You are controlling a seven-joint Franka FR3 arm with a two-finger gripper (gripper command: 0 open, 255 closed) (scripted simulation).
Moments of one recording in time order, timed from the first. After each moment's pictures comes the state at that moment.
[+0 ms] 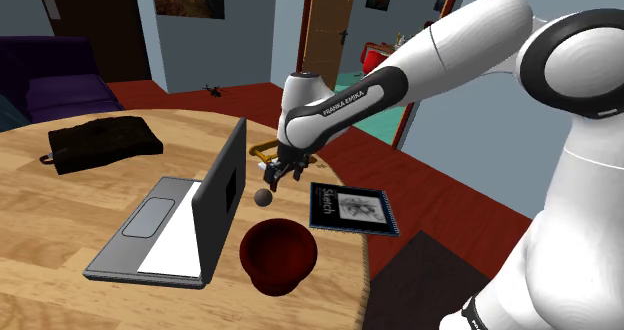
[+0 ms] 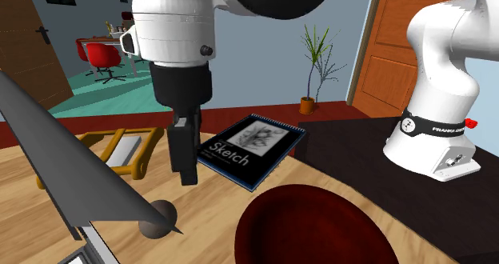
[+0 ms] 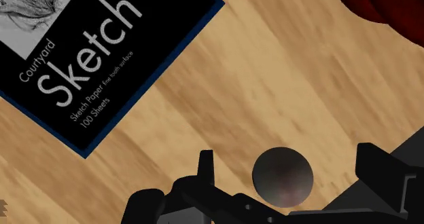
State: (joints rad) arm 0.12 0.27 0.09 -2.09 -0.03 2.40 0.18
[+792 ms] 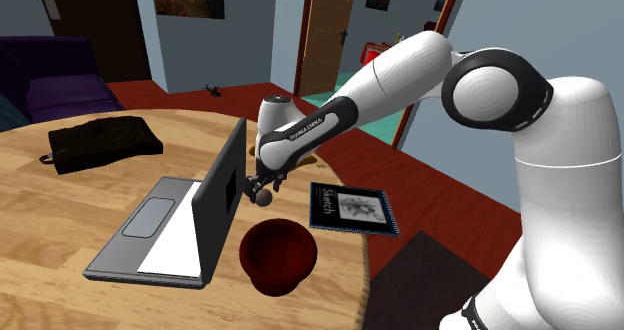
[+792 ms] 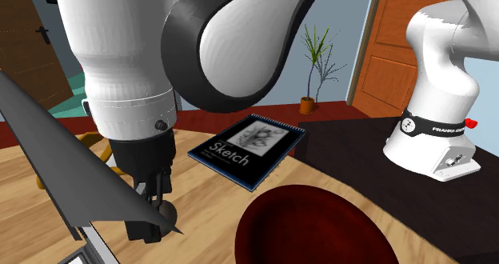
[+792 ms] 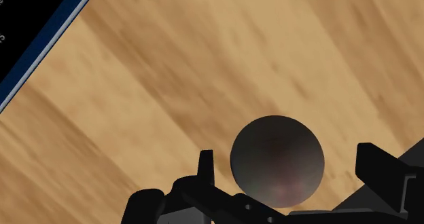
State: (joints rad) arm 0.16 0.56 0.09 -1.86 -0.06 2.47 0.22
